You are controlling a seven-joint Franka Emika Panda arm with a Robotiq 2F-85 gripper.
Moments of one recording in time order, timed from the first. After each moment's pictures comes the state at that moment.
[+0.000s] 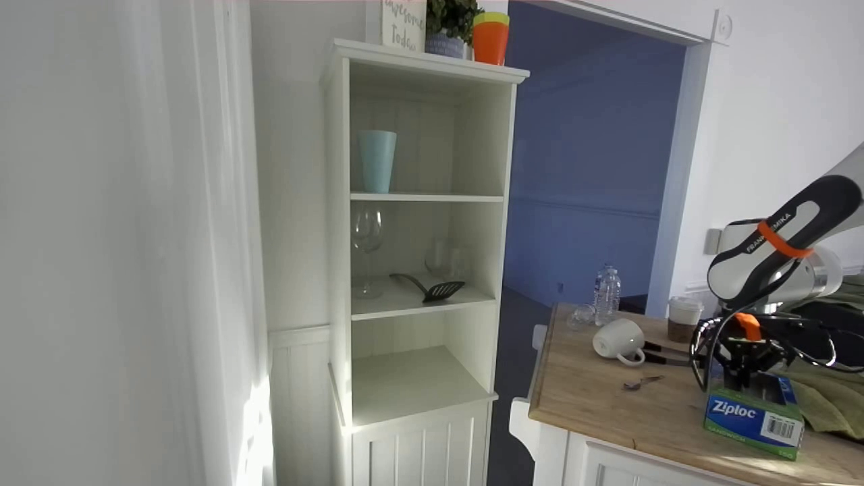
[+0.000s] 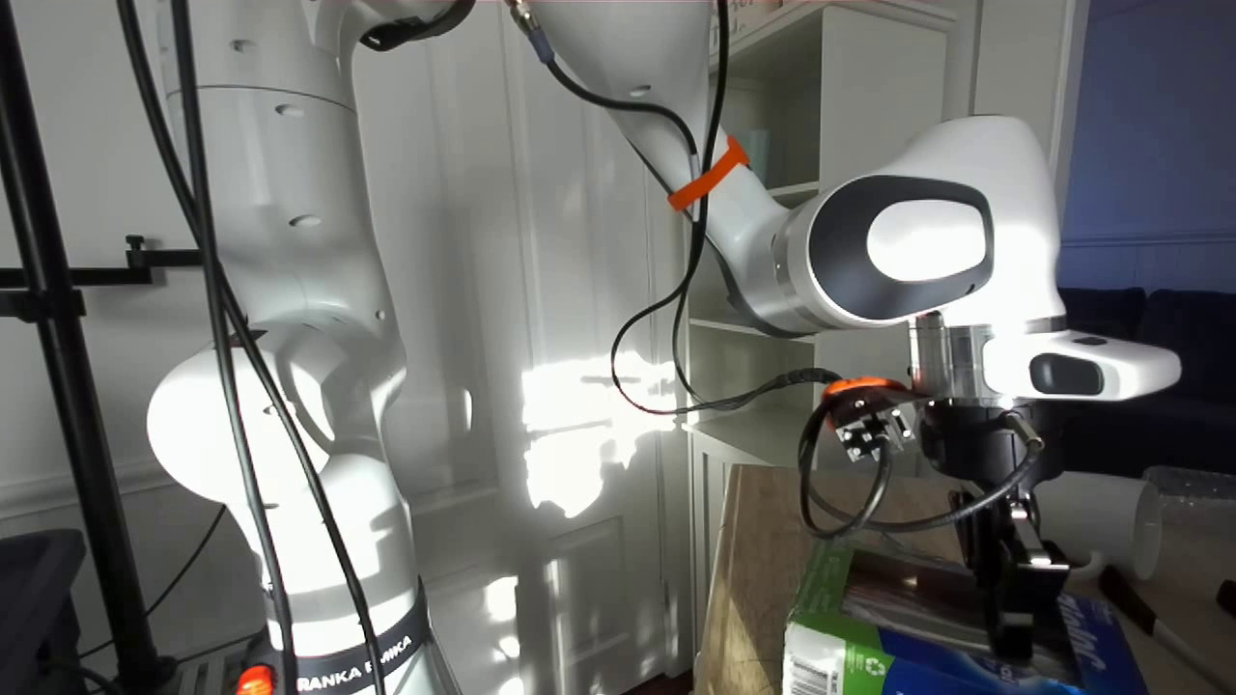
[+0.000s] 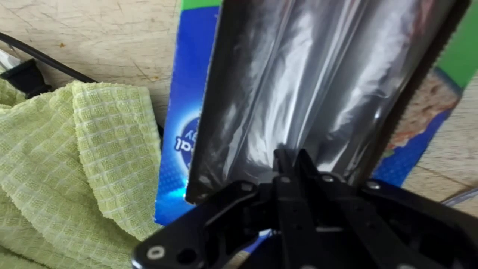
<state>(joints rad) -0.38 -0.01 -0.29 -2.43 -0.30 2.50 0.45</state>
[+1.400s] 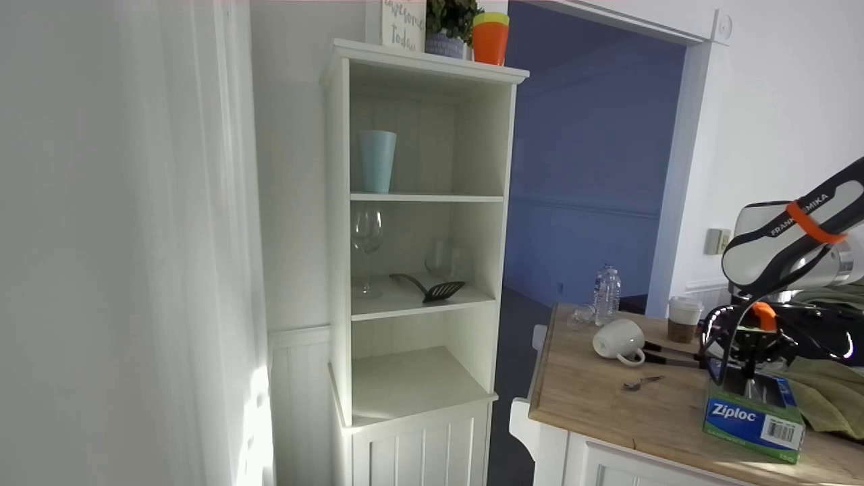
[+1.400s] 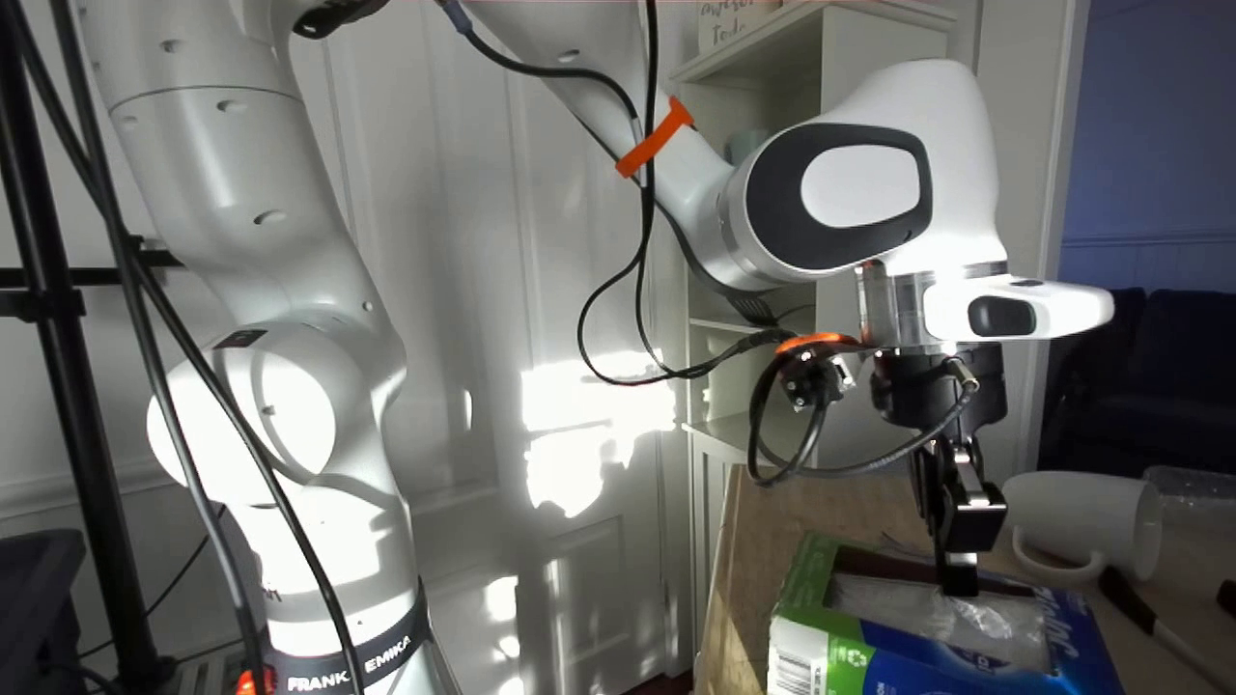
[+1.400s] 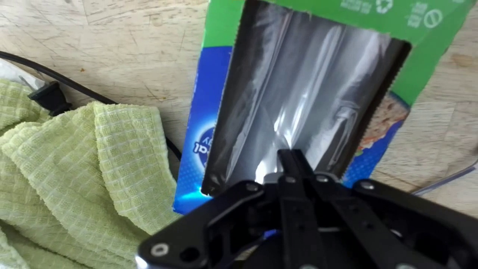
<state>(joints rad) -0.37 -0.19 -0.28 -2.52 -0.30 2.45 0.44</state>
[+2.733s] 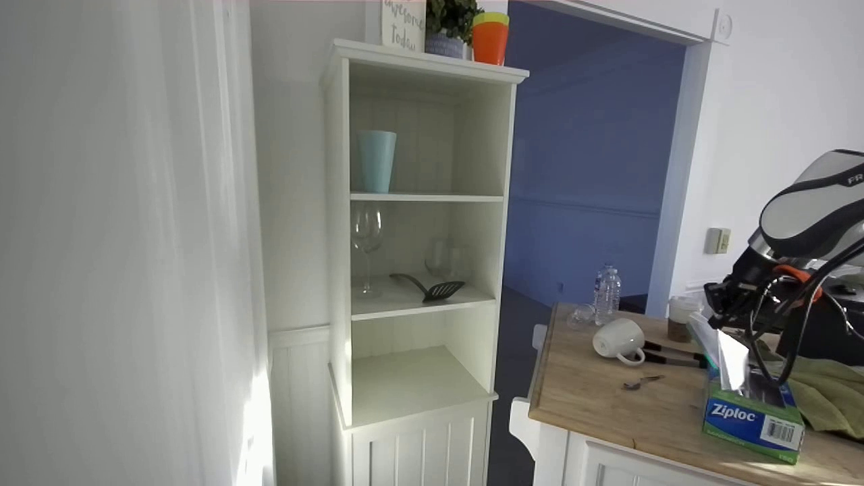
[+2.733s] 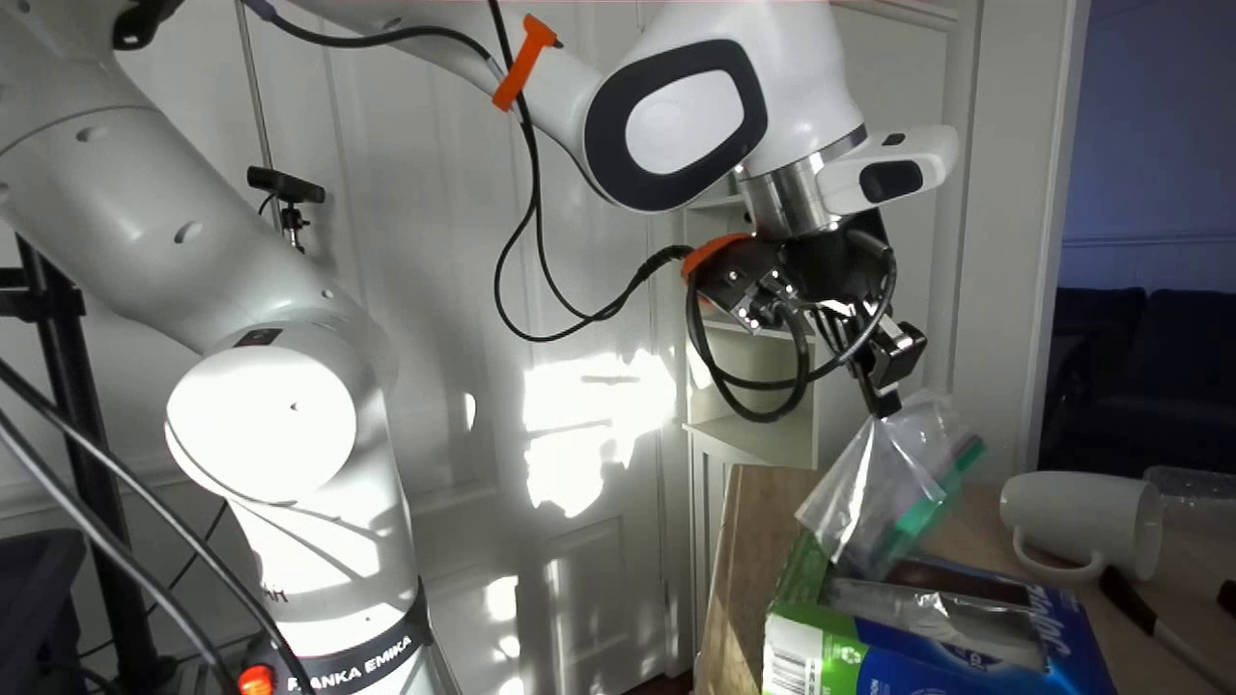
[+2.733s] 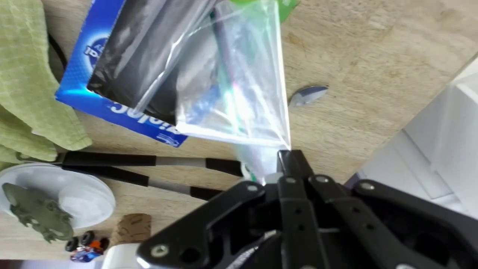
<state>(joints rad) -0.27 -0.60 -0.30 -2.73 -0.04 2.60 -0.03</state>
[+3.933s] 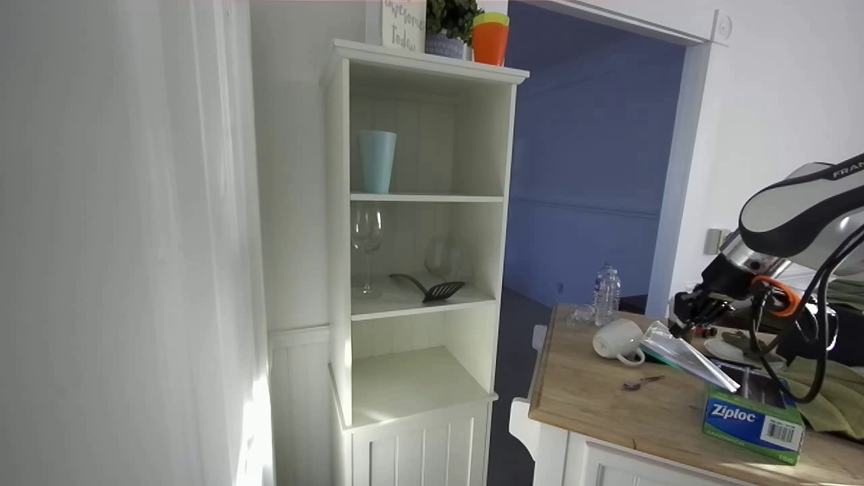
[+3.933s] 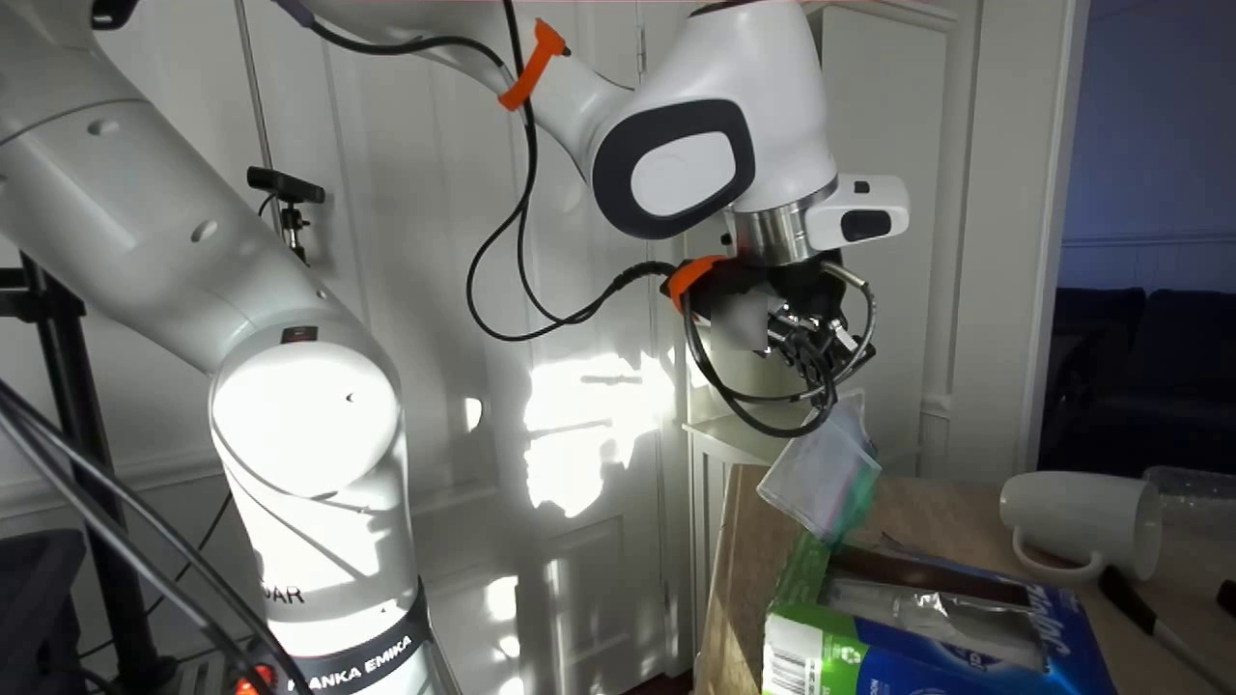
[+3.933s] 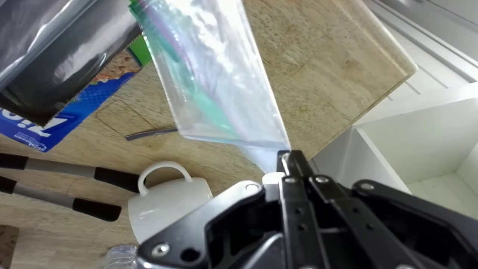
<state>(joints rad) -0.06 -0.59 -0.39 -2.75 0.11 2.60 -0.27</state>
